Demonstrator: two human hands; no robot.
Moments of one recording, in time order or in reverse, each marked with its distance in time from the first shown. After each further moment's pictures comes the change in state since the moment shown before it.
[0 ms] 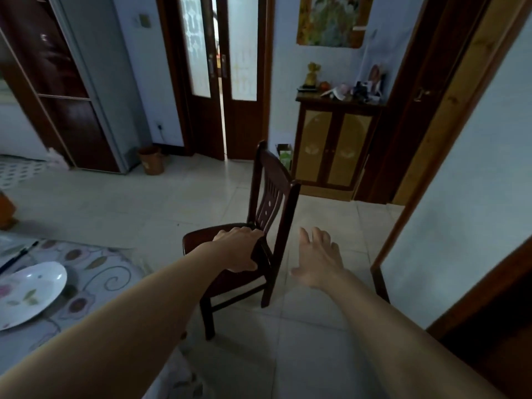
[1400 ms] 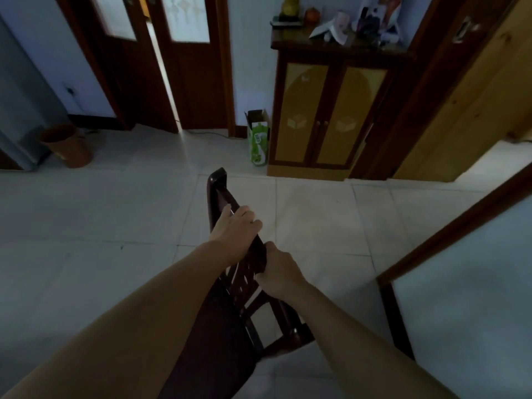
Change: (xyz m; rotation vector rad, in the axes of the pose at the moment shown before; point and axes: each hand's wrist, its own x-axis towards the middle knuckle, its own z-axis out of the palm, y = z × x) left_hand 0.542 -0.125 -0.082 0.377 0.099 0.212; right_hand 0.512 0.023 -0.002 0.595 -0.233 0.138
